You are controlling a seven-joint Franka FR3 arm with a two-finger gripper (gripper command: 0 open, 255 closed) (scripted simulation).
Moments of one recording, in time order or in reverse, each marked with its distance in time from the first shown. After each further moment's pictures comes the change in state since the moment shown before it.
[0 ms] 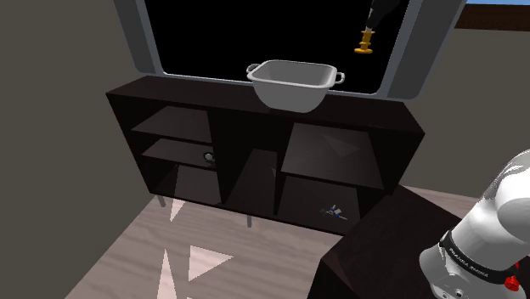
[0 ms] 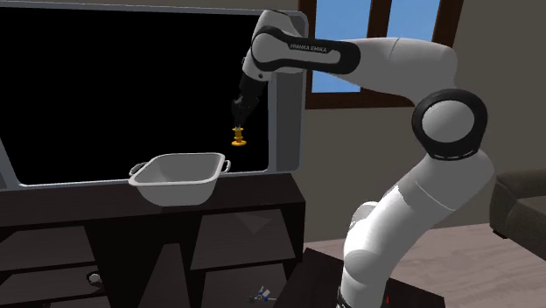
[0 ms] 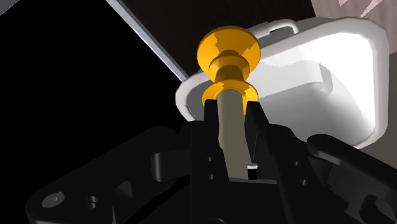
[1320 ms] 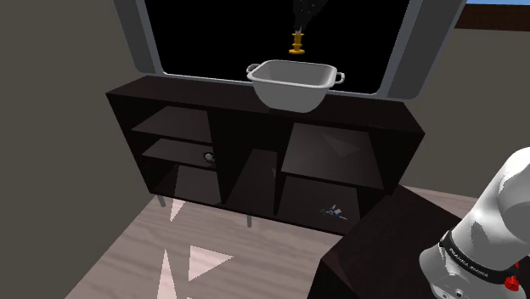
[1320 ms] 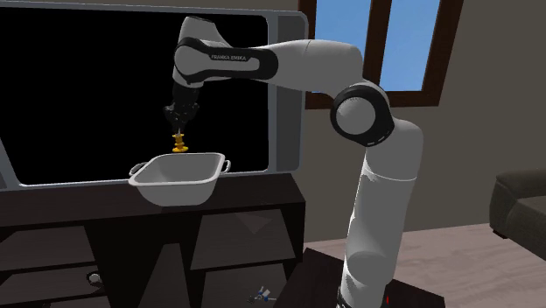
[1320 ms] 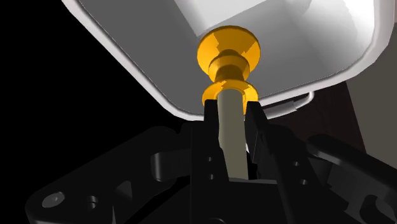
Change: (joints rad) arm 0.076 0.480 0.123 0.401 0.012 0.077 0.193
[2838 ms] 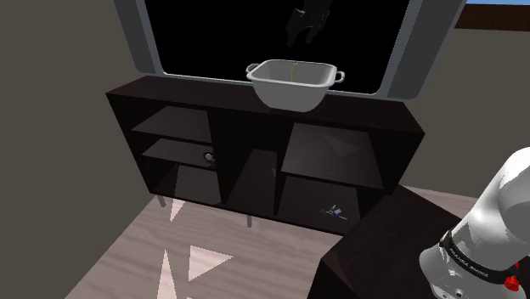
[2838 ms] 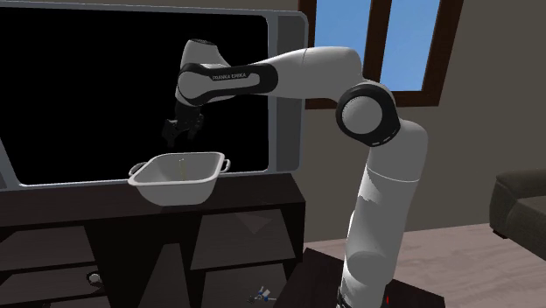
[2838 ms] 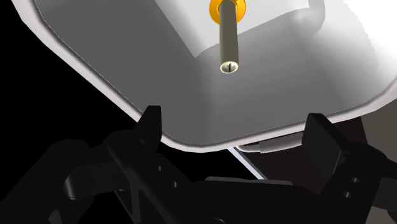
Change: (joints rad) arm 0.000 -0.033 0.000 -0.178 -0.003 0.146 0.003
